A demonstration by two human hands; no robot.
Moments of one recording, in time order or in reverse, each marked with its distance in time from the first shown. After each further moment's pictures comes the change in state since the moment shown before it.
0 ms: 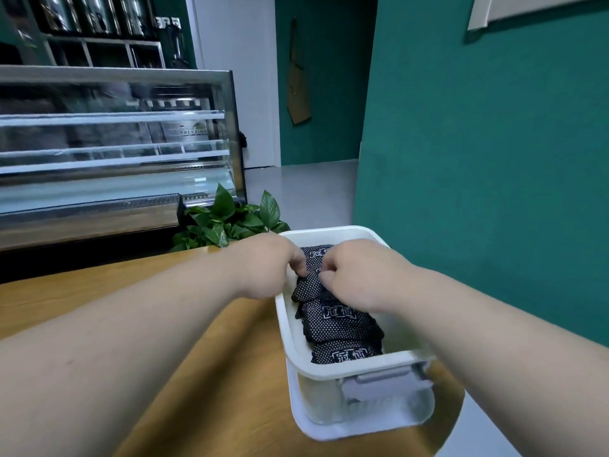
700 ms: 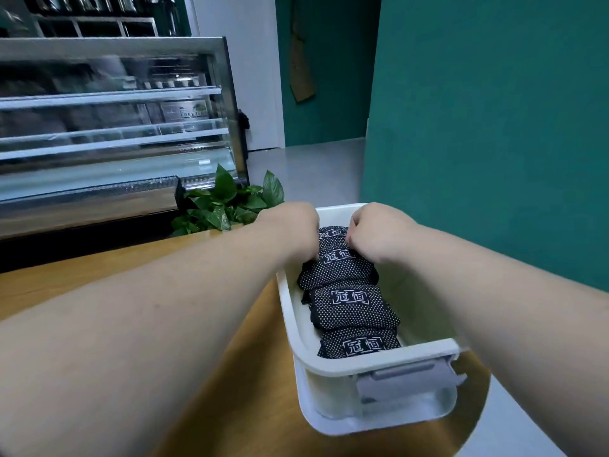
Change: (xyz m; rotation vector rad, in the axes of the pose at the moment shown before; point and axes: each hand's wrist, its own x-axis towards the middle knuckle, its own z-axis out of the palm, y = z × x) left_hand 0.060 0.017 0.013 -0.001 0.079 -0.284; right_hand 0.061 0.042 0.025 0.150 0.039 0.249
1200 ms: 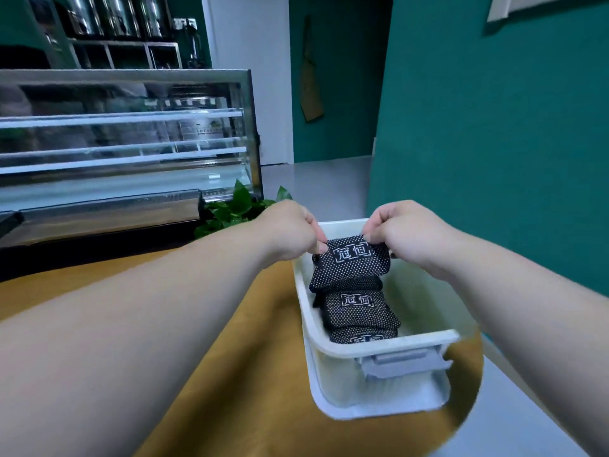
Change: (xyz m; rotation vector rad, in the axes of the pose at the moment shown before) left_hand -0.073 -0.013 -0.047 -0.656 0.038 -0.117; right_hand -0.054 -0.006 -0.039 0.652 0.047 0.017
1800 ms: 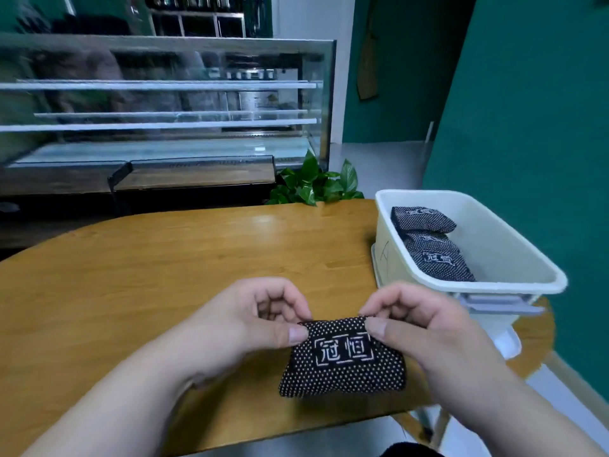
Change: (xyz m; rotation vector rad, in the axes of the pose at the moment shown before) left_hand -0.230 -0.143 -0.041 -0.673 -0.177 0.117; right_hand -0.205 -0.028 0.121 0.555 -0.342 -0.212
